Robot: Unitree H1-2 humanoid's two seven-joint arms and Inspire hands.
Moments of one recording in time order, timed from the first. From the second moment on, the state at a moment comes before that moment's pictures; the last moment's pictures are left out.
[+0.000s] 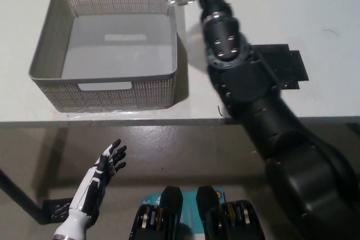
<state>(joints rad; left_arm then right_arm) -0.04 0.15 -0.03 0.13 -0.09 -0.17 -0.14 -1.25 0.13 0.11 1.10 -0.12 -0.33 -0.29</state>
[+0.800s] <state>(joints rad) -0.05 0.16 -0.04 0.11 -0.06 -0.17 -0.16 -1.28 0.21 0.17 1.42 -0.16 -0.32 -0.23</state>
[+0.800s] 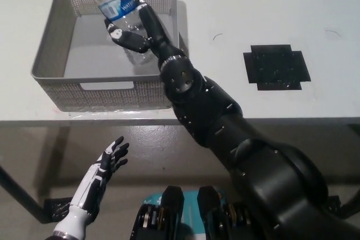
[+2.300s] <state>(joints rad) -0.06 0.16 -0.04 0.12 -0.05 -0.16 -0.19 -0.94 0.02 0.15 0.71 -0.19 -0.30 -0.07</state>
